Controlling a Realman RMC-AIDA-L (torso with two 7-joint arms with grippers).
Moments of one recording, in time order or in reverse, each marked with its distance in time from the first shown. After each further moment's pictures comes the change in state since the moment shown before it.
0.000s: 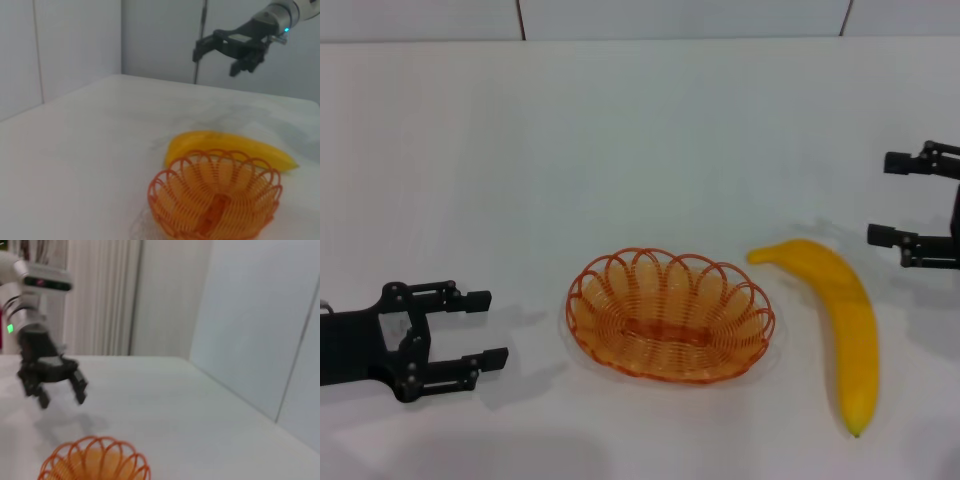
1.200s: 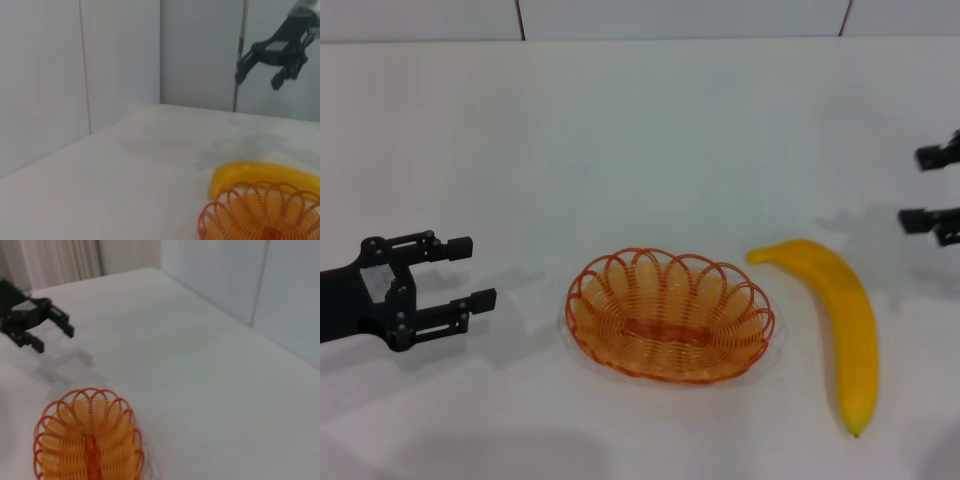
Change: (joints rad) left arm -0.022 -0.001 -0.126 -0.020 -0.026 -0.011 0.023; right arm 0.016 0.070 -0.226 -0.626 -0.098 -0.089 0.676
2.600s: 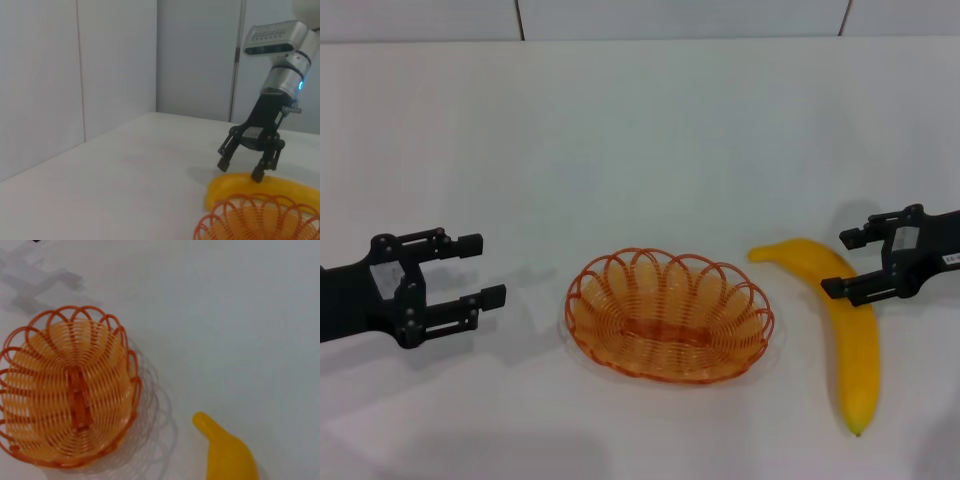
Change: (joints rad) left arm -0.014 0.000 0.000 -0.028 -0.009 0.003 -0.009; right arm 0.020 -0.002 -0.287 0.406 -0.066 0.425 -0.001
